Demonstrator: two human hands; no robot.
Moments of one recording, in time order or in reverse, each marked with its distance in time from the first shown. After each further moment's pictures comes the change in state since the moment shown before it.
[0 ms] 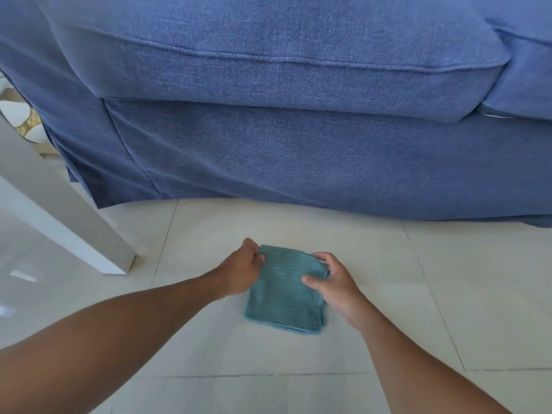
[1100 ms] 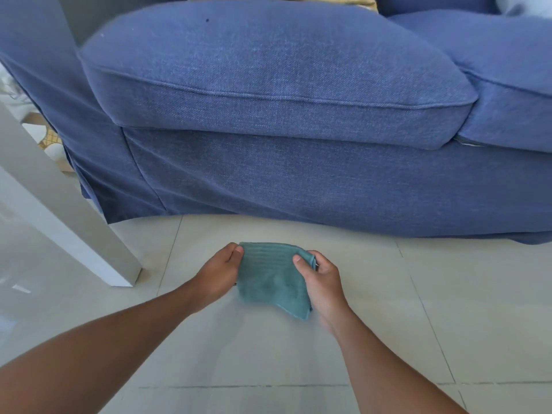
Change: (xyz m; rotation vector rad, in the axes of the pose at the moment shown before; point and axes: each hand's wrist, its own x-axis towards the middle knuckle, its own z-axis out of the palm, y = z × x) left_hand -0.034 0.007 -0.039 -0.318 0.125 -0.083; right_hand -0.012 -0.043 0.027 0.325 0.146 -0.092
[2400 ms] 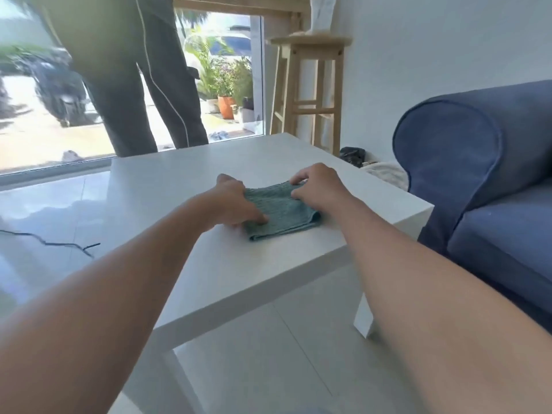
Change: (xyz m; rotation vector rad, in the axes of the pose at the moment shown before) left_hand -0.415 0.097 -0.329 0.270 0.978 -0.480; right_hand -0.254 -0.320 0.410 -0.739 -1.064 -0.880
